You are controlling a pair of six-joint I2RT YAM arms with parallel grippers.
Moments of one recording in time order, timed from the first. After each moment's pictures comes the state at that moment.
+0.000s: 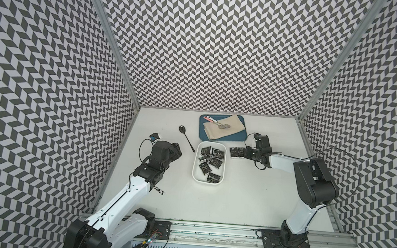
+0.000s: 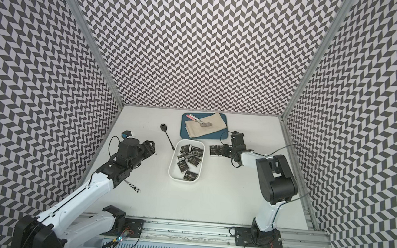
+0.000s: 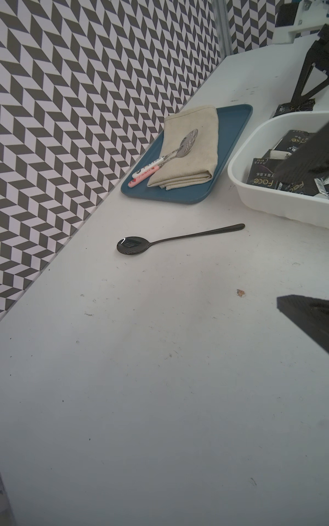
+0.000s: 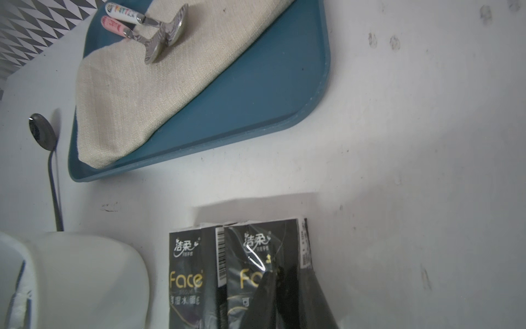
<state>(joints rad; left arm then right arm) -0.34 0.98 0.64 -0.21 -0.23 -0.78 0.29 1.82 0.93 0.05 -0.13 0.45</state>
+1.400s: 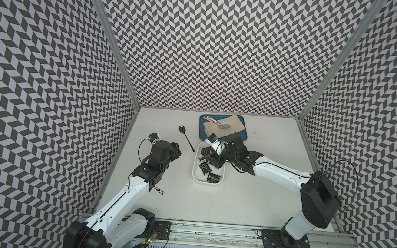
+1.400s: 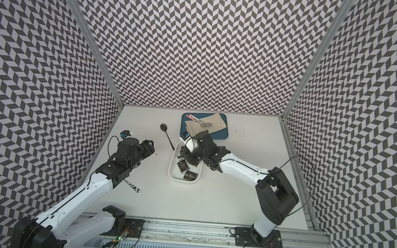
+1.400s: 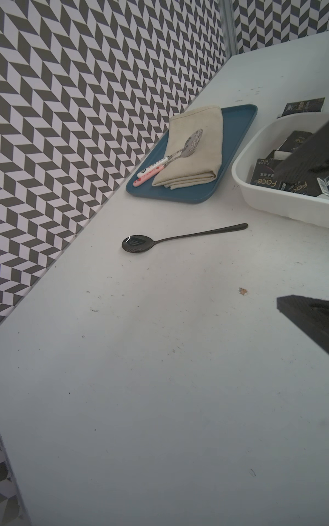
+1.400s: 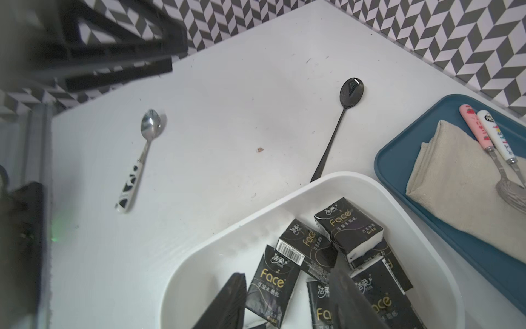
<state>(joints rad) -0.34 0.97 0.65 -0.23 -0.24 -0.79 0.75 1.67 1.12 -0.10 -0.22 -0.17</state>
